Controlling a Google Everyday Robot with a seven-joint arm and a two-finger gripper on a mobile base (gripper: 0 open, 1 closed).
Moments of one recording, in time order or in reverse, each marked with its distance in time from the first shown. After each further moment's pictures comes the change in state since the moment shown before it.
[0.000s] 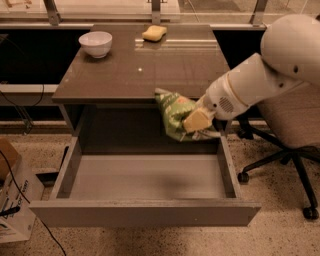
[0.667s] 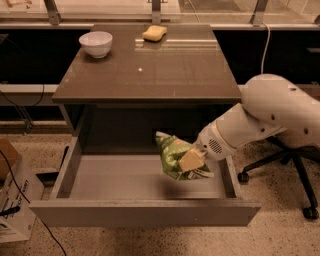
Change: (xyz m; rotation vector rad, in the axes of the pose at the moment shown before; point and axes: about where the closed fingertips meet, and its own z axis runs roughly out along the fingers) arm 0.080 0.037 0.069 -0.111 0.091 0.190
